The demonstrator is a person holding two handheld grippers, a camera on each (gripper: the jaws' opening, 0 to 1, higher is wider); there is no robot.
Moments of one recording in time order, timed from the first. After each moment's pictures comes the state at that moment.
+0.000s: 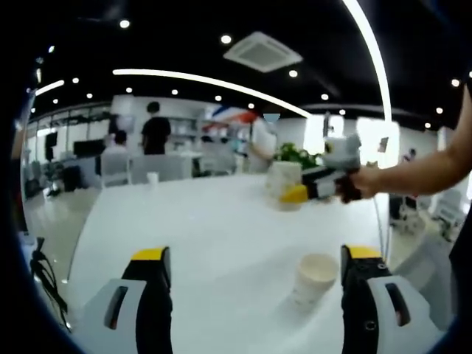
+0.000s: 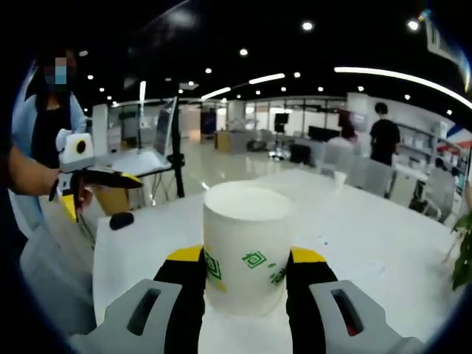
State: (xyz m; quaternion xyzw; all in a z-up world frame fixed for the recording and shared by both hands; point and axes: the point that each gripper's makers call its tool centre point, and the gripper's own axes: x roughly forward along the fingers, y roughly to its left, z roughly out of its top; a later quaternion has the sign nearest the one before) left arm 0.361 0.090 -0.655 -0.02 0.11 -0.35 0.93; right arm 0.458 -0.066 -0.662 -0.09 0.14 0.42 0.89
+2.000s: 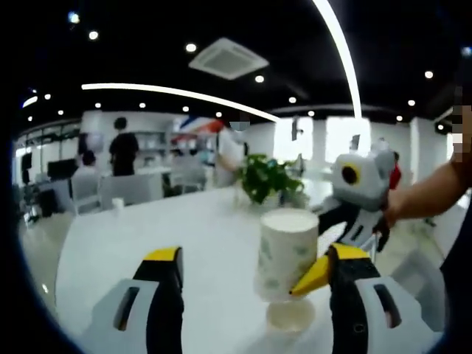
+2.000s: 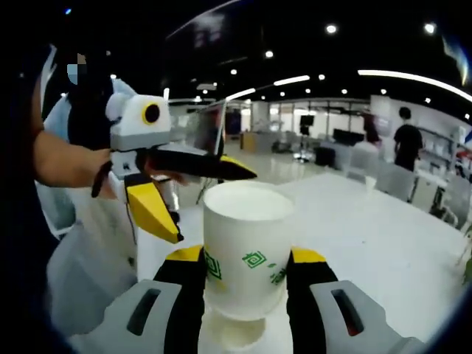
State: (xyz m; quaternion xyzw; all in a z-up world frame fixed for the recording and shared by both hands) left arm 0.367 0.000 -0.611 0.01 0.07 -0.44 0.89; right arm 0.355 -0.016 -0.652 -0.09 0.14 0.48 0.86
